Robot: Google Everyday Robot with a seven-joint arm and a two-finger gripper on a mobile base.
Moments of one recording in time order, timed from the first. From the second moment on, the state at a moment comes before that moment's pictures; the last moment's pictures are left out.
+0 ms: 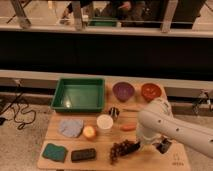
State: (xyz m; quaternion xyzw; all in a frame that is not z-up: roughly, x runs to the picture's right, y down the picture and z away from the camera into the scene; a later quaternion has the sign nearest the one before) arm 0.177 0.254 0.696 -0.35 -0.07 -0.18 0.92
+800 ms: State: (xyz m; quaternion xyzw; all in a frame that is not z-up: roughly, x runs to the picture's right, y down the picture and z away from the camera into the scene) arm 0.113 0.110 0.738 -0.29 -0.08 -0.21 0.93
